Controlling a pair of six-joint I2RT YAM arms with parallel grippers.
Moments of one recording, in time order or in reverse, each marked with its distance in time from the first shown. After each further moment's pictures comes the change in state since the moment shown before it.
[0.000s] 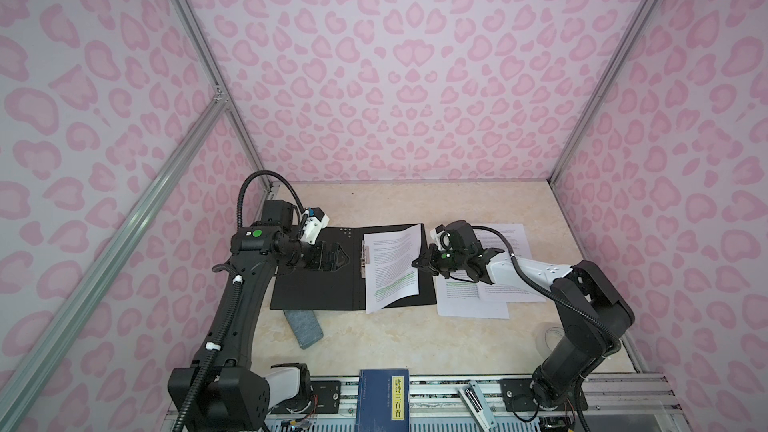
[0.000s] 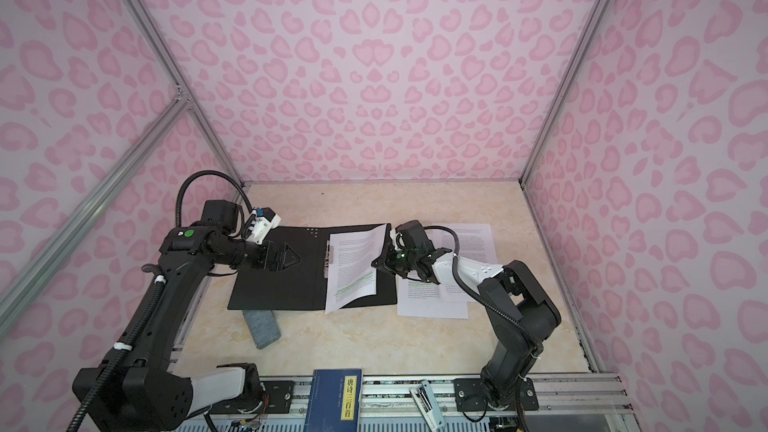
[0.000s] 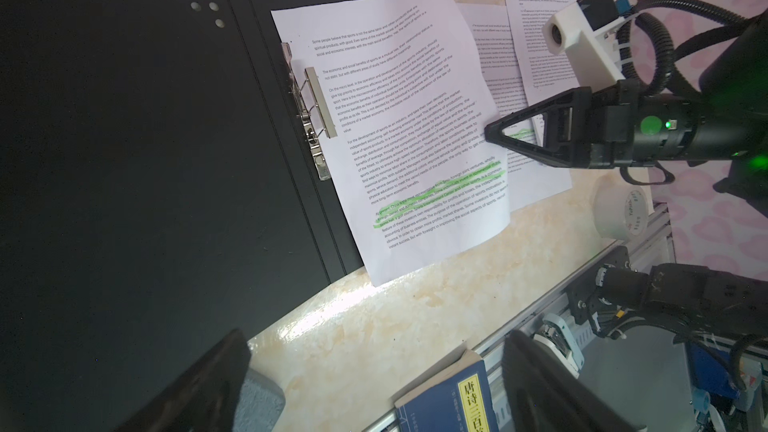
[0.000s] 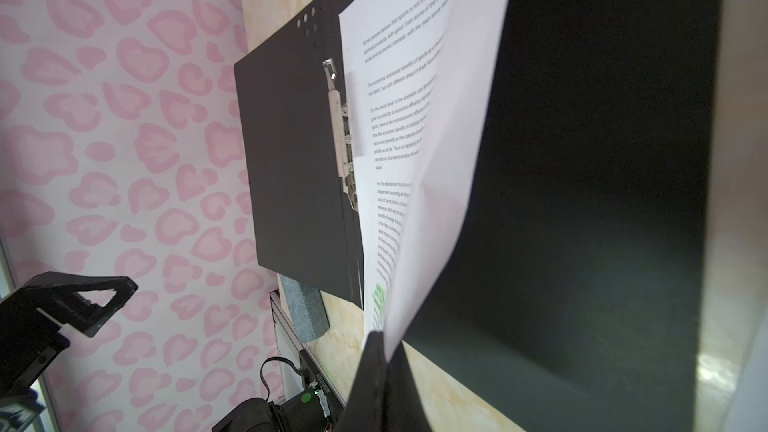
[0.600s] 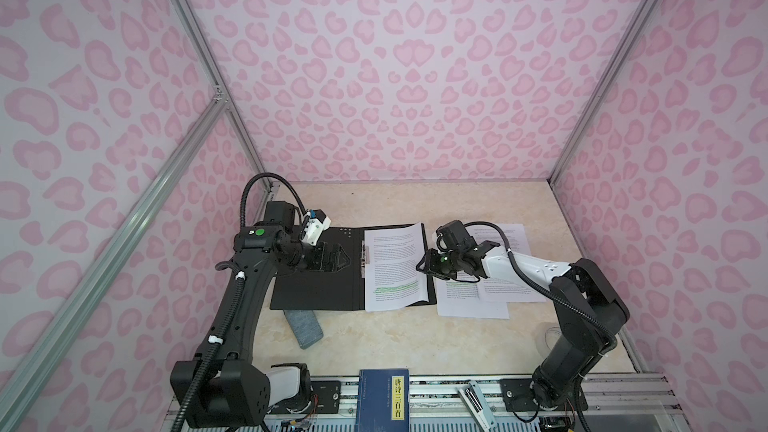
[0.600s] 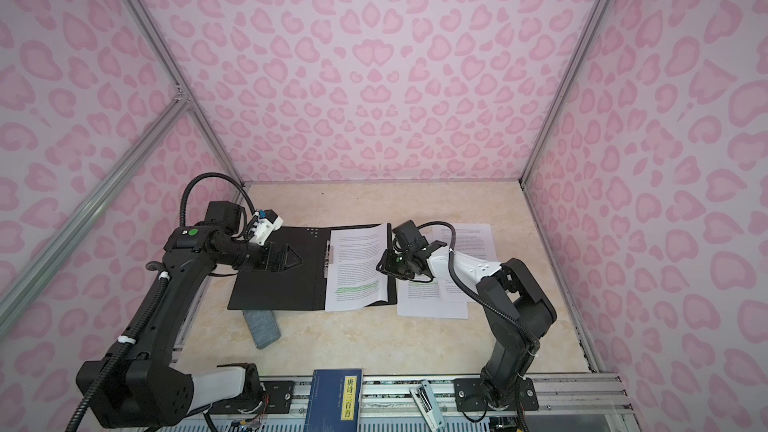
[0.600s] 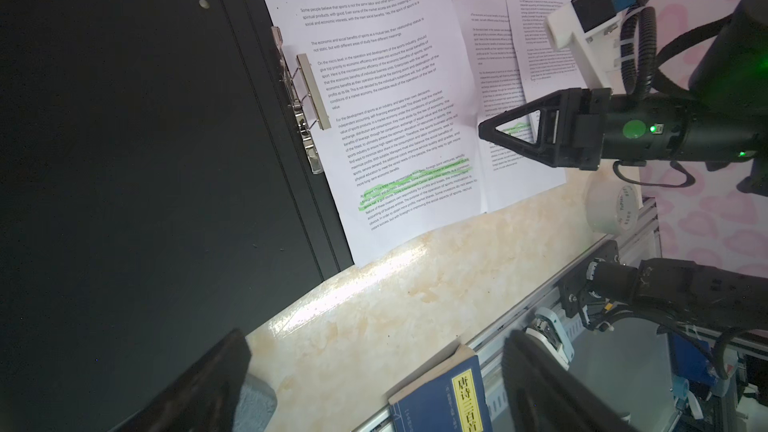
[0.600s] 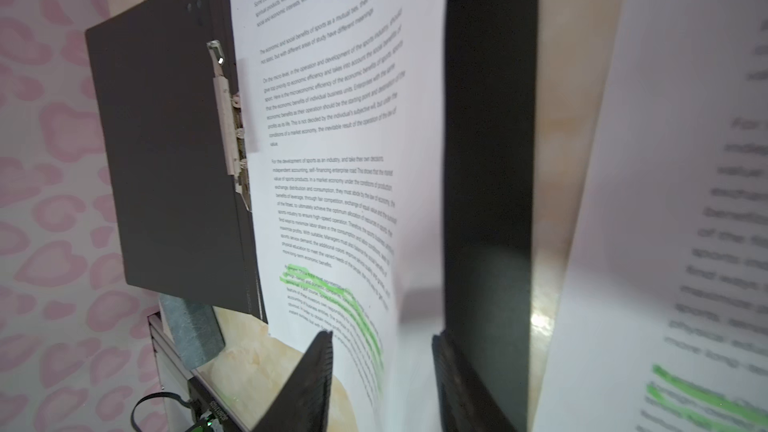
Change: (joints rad) left arm 0.000 0.020 -0.015 0.001 0.024 0.000; right arm 0.027 0.017 0.115 -0.343 0.218 -0.219
